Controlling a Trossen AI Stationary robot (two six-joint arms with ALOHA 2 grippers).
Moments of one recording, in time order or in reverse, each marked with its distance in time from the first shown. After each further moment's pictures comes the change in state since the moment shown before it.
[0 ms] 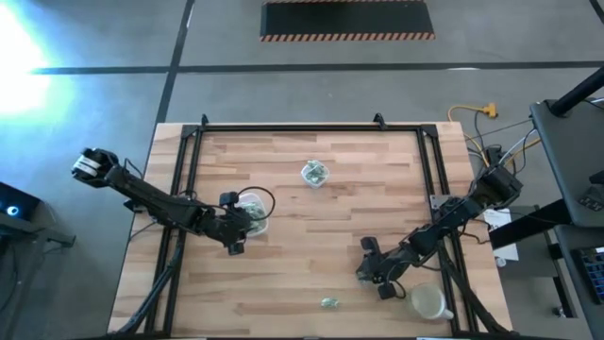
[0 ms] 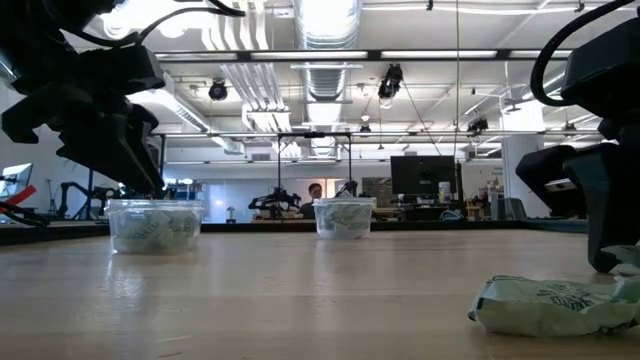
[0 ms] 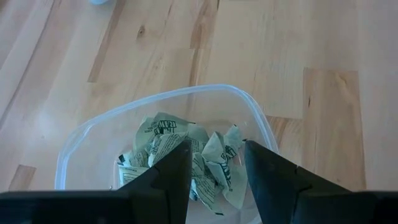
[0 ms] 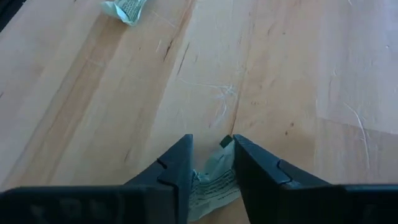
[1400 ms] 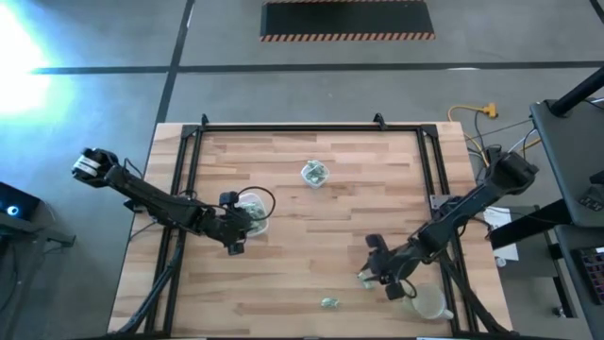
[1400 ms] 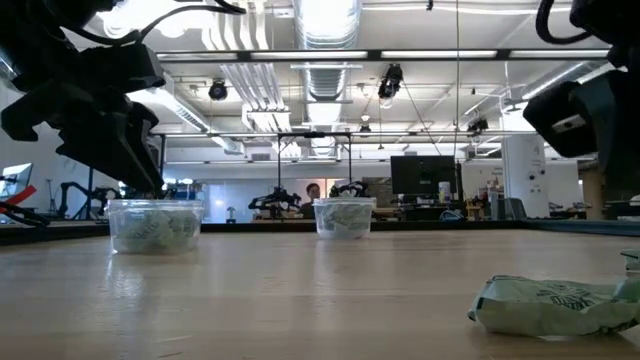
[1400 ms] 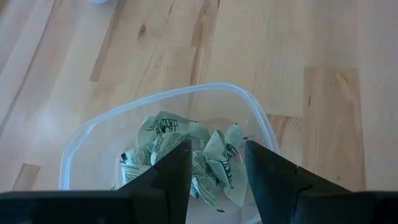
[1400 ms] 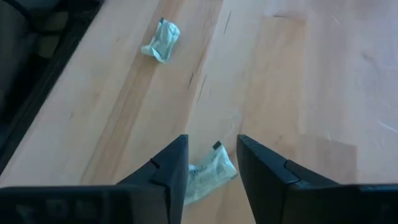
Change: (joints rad) left arm 0.000 0.000 0.014 -0.027 0.000 0.000; right arm 0.012 -0.228 0.082 -0.292 -0.002 0.020
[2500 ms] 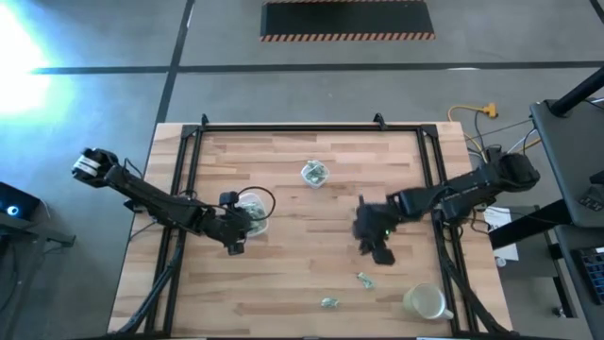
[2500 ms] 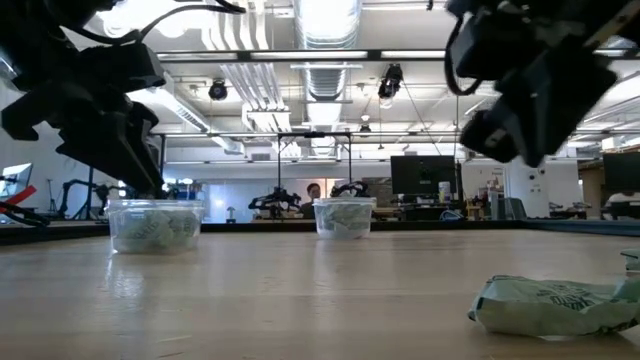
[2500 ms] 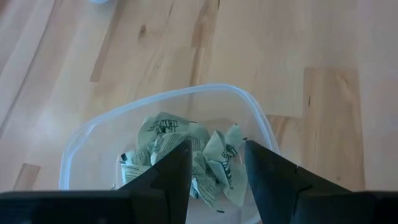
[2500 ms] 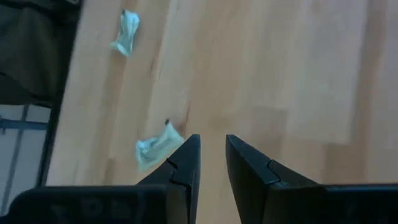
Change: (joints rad) left arm 0.002 0.000 0.002 -0.001 0.000 -0.002; right arm -0.495 -0.018 0.186 -0.432 -0.572 -0.191
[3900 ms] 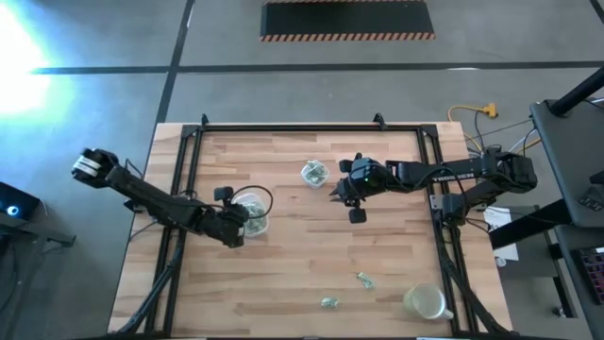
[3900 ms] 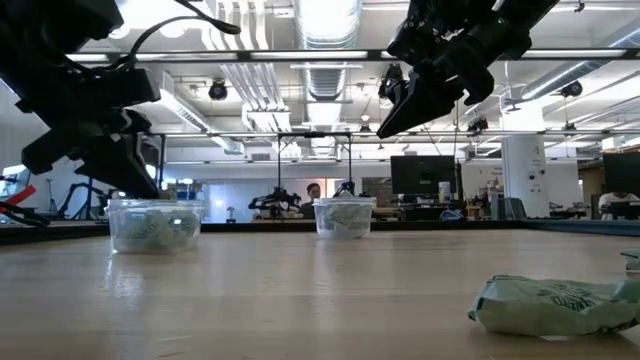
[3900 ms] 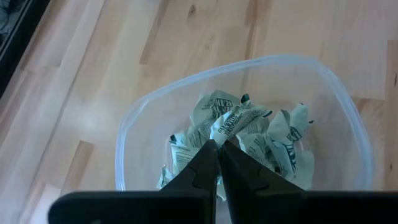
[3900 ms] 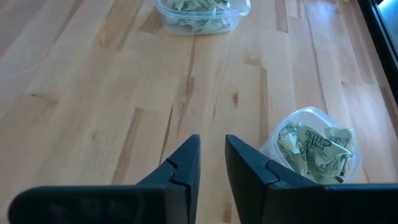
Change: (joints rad) left arm 0.014 -0.002 -0.055 -0.026 -0.139 -0.001; right arm -0.295 0.002 0.072 0.256 0.276 -0.476
